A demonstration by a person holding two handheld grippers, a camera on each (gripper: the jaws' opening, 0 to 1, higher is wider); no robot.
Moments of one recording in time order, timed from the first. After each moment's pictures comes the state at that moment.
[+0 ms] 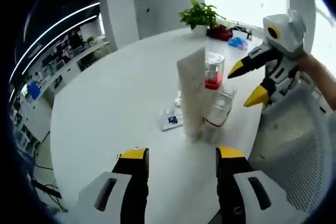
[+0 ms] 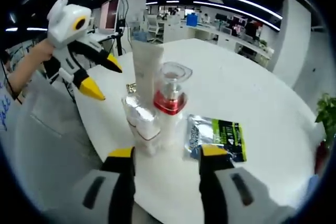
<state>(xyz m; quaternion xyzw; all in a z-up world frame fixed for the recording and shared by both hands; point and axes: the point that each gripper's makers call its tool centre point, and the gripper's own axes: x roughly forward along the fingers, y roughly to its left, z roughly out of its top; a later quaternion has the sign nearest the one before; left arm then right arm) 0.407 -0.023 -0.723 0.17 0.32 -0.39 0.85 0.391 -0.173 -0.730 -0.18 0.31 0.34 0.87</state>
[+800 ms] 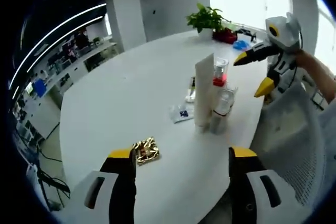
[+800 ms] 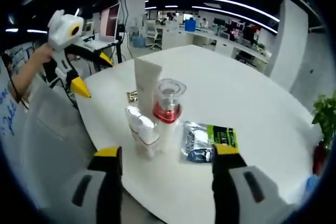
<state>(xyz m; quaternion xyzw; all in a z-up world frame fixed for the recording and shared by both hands) 0.396 0.022 -0.701 0.17 0.31 -0.37 0.86 0.387 -0.178 -0.705 -0.17 0.29 0.33 0.88</state>
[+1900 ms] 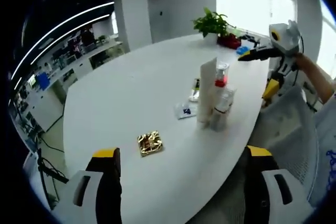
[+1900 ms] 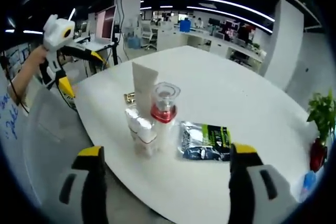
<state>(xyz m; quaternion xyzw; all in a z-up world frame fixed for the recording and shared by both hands) 0.387 0.045 -0.691 0.14 0.31 -0.35 0.87 0.382 -0.186 -0.693 -0.17 0.29 0.32 0.89</state>
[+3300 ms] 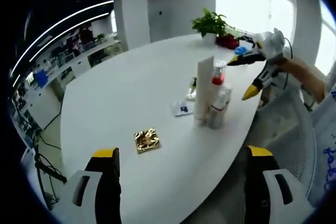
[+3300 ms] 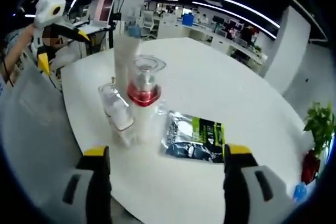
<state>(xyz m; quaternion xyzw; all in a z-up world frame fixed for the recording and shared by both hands) 0.380 0.046 -0.694 0.13 0.31 -0.36 0.87 0.411 -0.206 -0.739 -0.24 0.31 0.30 0.87</state>
